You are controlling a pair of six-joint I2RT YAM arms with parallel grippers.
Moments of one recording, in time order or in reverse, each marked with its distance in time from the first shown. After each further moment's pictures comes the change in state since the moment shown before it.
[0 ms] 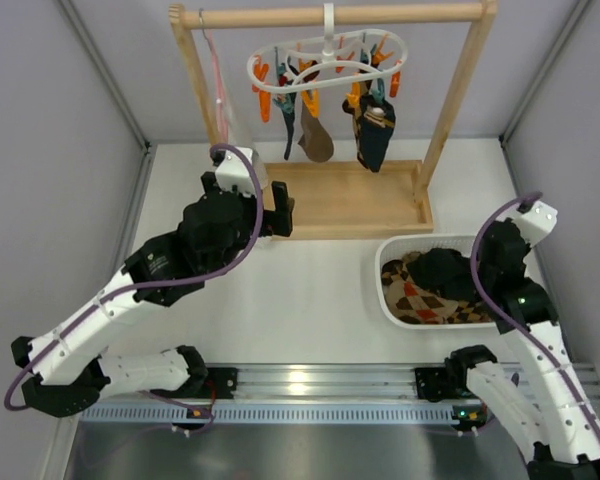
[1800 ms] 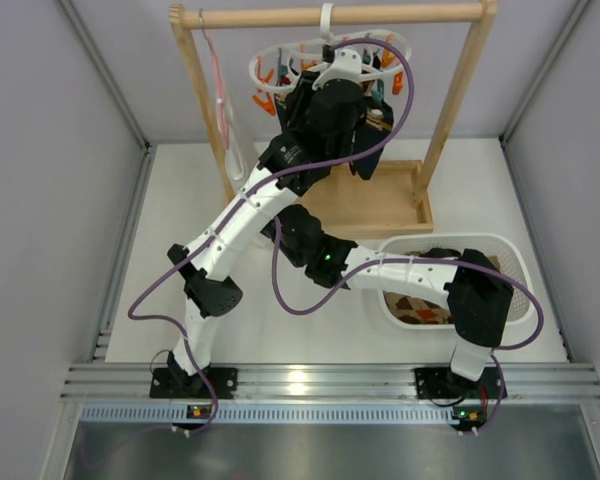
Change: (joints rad) left arm 0.126 0.988 1.129 -0.029 -0.484 0.565; right arm 0.863 1.095 0.557 0.967 -0.293 -0.806
